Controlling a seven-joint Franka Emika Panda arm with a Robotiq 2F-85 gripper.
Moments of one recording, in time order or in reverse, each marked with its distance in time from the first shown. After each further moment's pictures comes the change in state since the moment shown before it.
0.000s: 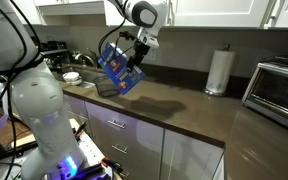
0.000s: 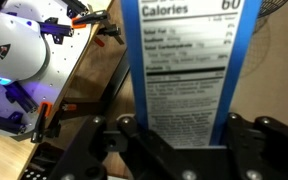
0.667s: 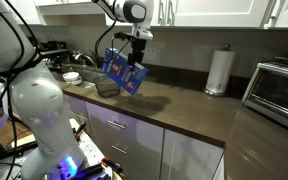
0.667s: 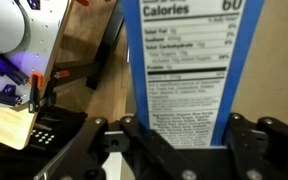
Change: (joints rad) arm 0.002 -0.045 0.116 -0.023 -0.165 0.154 0.205
